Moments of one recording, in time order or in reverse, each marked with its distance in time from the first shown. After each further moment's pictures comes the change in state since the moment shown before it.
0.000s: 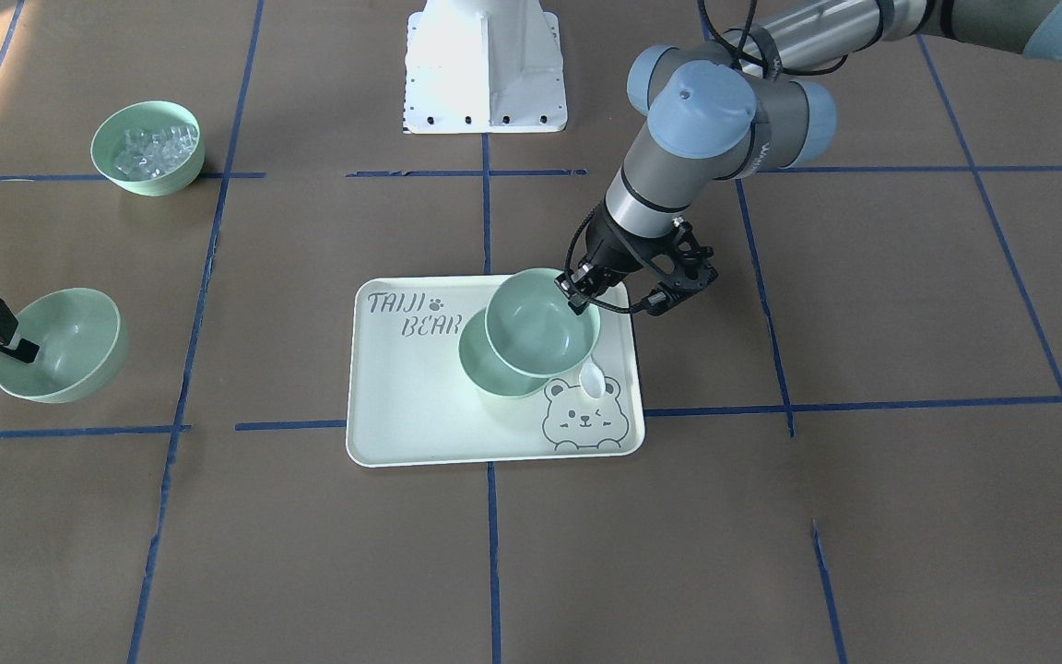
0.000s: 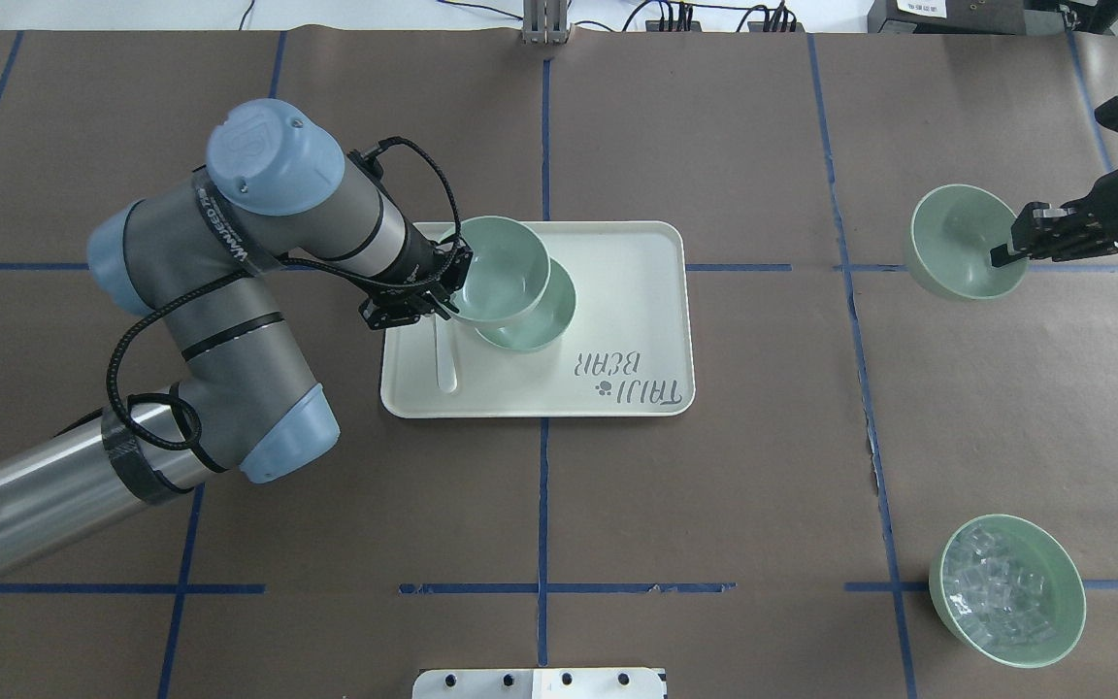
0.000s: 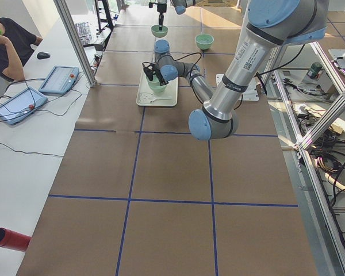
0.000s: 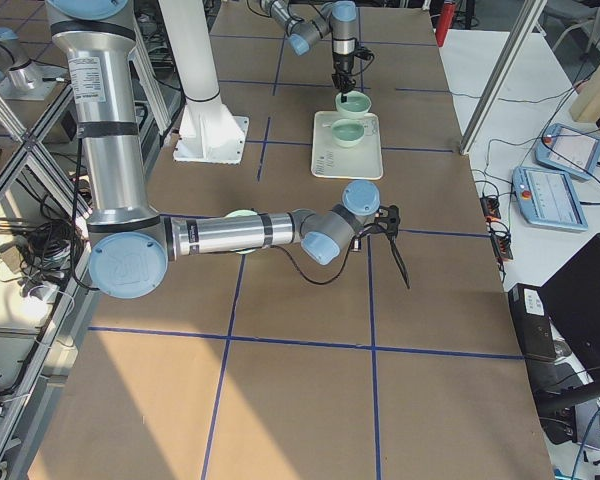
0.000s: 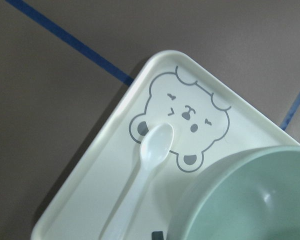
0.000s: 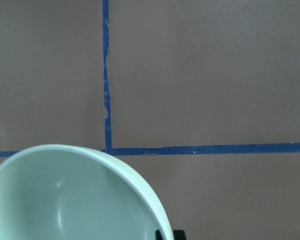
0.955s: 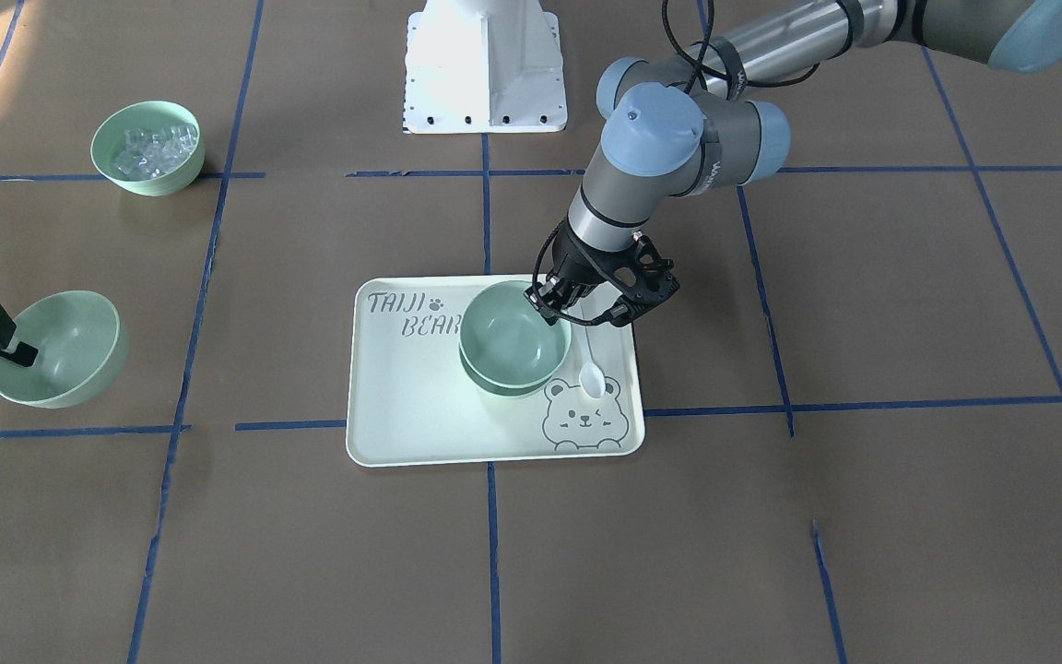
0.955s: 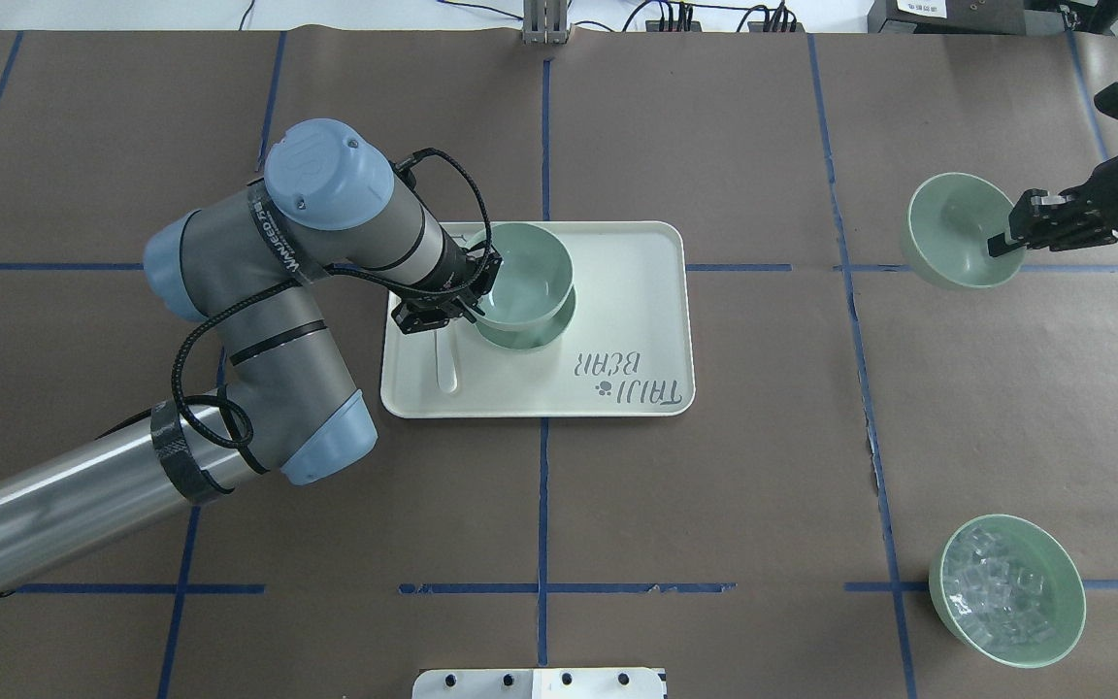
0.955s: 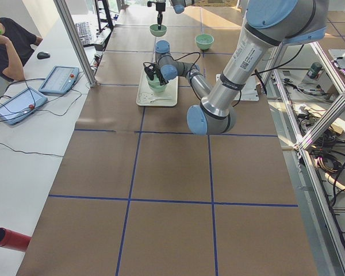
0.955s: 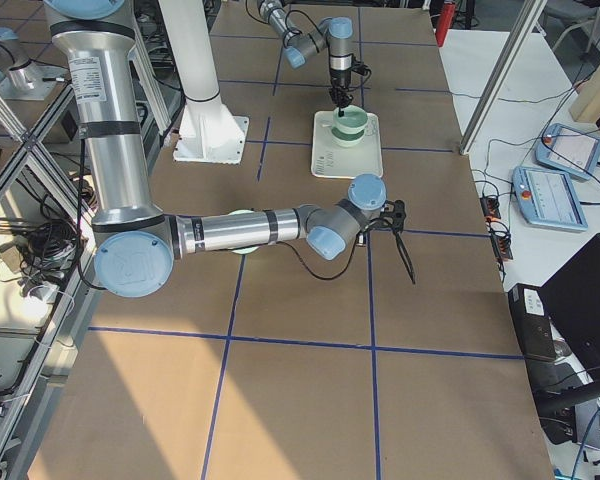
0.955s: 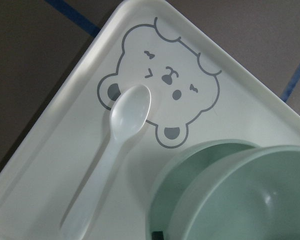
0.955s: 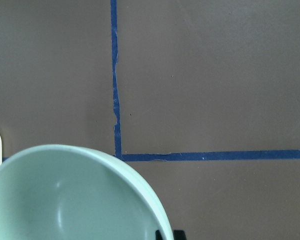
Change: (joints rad) left arm 0.018 -0.042 0.072 -0.032 0.034 -0.023; right arm 0.008 0.016 0.001 -0.017 0.010 0.003
